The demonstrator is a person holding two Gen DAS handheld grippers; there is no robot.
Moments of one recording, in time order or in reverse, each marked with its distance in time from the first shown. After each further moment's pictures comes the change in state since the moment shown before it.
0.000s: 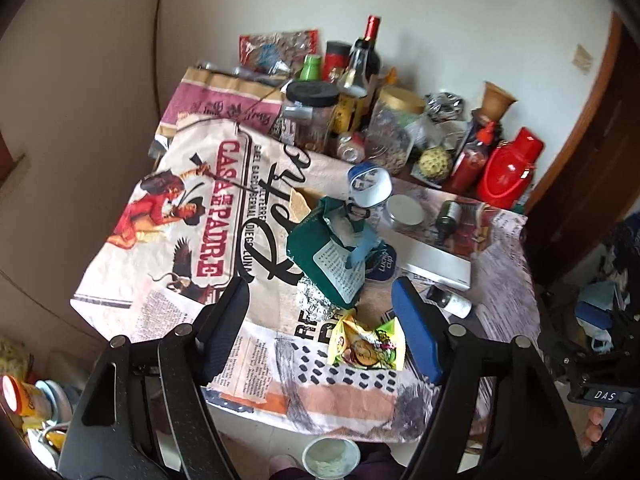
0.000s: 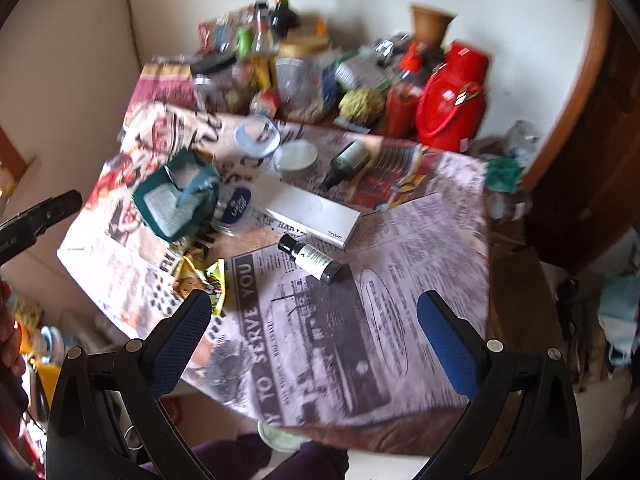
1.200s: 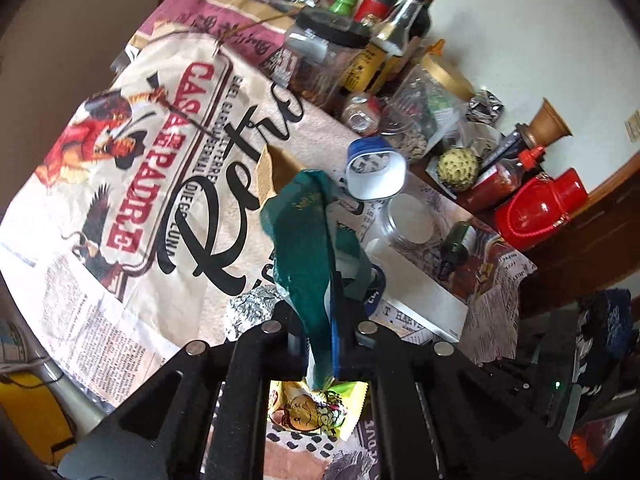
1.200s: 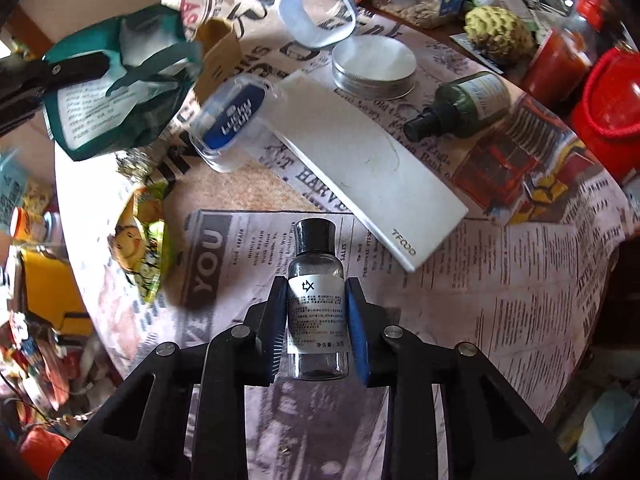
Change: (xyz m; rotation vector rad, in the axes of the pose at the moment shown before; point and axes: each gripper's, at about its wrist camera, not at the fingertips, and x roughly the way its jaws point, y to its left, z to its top) left arm 0.109 -0.002 0.025 -0.239 0.134 -0.093; right arm 0.141 -0.007 0.013 -0.306 0.306 0.207
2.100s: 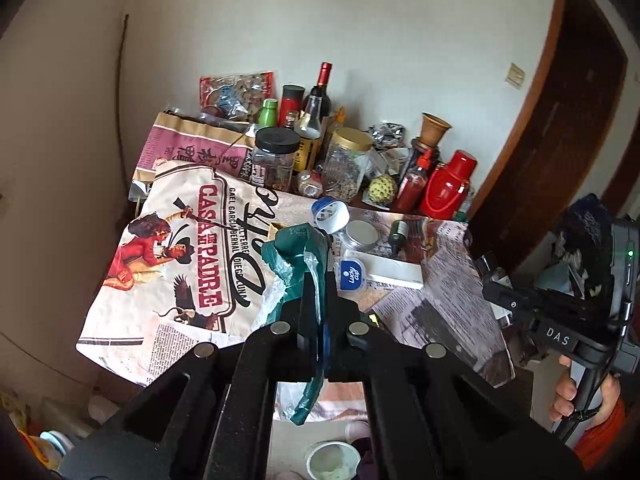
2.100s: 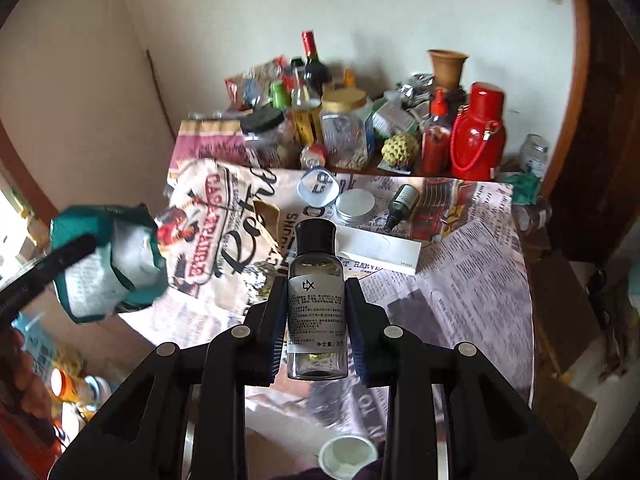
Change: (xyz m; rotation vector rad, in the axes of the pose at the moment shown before) left arm -0.195 0.048 -0.045 0.386 -0.232 -0.139; right arm -0.166 0.132 -0.044 0.402 -0.529 -0.151
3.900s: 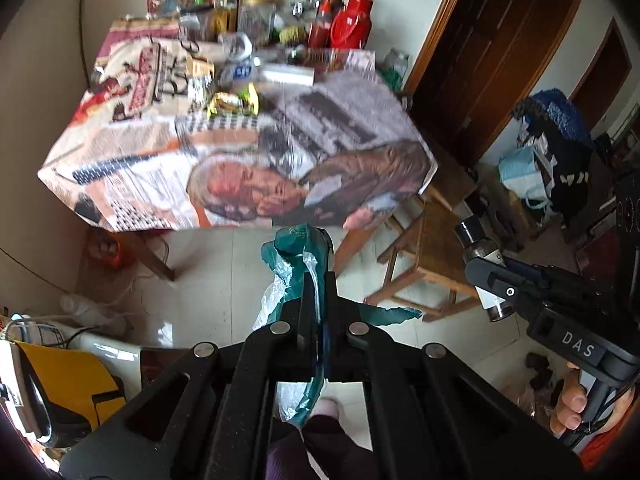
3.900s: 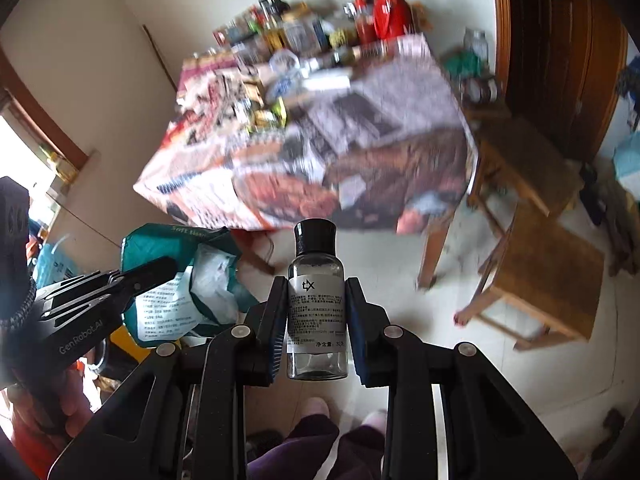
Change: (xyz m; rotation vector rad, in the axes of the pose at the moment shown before) left arm -0.077 -0.163 -0.265 0.087 0.332 -0.050; right arm -0.112 -0.075 -0.254 0.123 0.172 0.042
